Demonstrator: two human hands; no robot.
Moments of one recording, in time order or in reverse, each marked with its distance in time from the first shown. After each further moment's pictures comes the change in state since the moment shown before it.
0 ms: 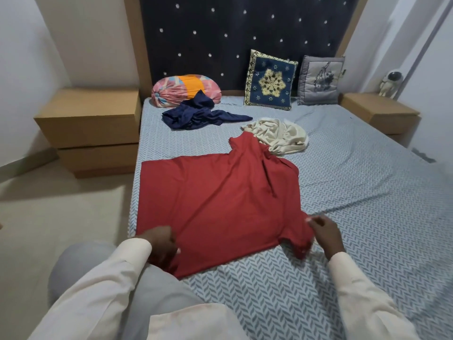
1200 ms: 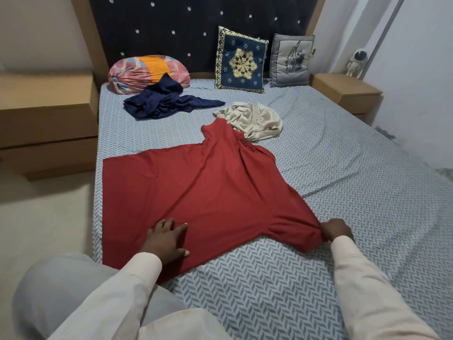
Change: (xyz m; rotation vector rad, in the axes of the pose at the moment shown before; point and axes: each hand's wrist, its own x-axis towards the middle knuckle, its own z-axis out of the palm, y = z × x) left_hand 0.058 0.054 0.044 0.174 0.221 0.134; right_hand 0.050 0.070 -0.063 -0.467 0.029 0.517
